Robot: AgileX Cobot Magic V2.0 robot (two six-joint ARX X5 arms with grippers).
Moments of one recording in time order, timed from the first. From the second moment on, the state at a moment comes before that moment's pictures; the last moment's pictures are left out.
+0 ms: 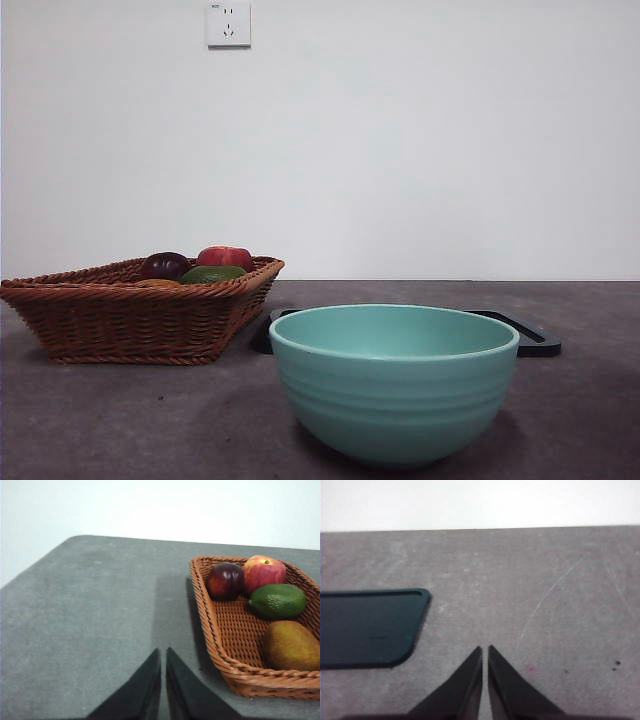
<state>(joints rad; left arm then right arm) 0.00 0.01 0.03 -0.15 0.01 -0.06 -0.01 0.01 0.02 -0.17 -0.03 0.10</state>
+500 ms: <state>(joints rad) -0.02 0.21 0.32 -0.16 0.04 -0.18 -0.01 0.12 0.32 -0.32 -0.07 0.34</state>
